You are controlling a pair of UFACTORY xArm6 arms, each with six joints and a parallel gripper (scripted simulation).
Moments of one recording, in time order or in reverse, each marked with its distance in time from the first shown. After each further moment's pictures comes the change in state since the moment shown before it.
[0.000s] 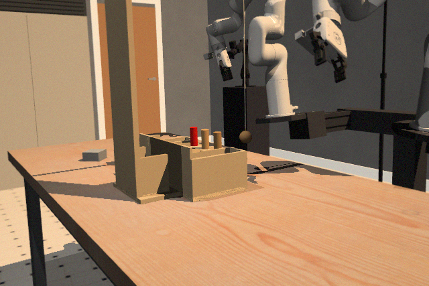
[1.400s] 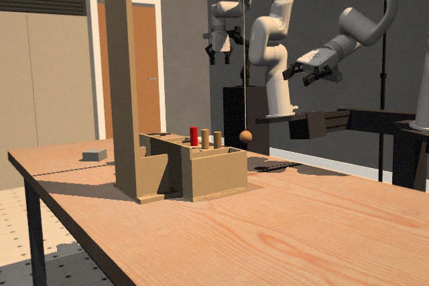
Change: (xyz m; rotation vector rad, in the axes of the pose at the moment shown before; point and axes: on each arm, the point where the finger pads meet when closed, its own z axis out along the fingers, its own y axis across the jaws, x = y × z) left arm 0.168 0.079 -0.107 0.861 0.082 1.227; right arm 0.011 -0.023 -0.088 0.107 0.231 0.701
